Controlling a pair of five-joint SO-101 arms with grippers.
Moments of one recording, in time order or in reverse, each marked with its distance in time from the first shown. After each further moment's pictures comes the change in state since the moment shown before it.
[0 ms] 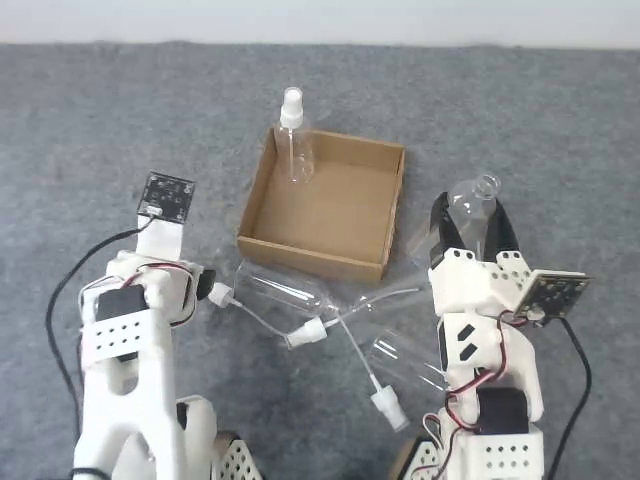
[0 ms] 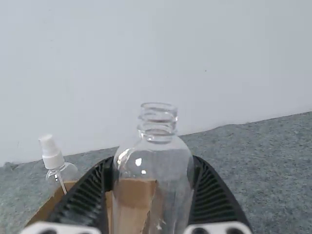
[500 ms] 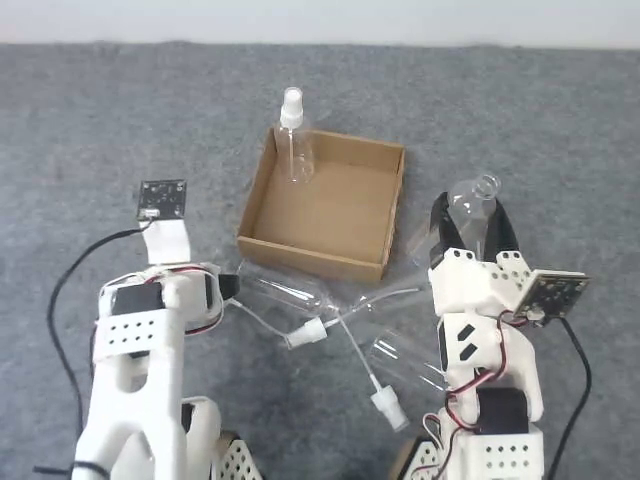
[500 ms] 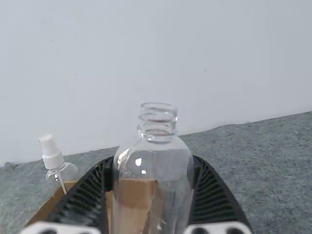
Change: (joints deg) left arm 6.3 0.4 0.0 7.6 21.7; right arm 0.0 0.0 0.0 0.0 0.0
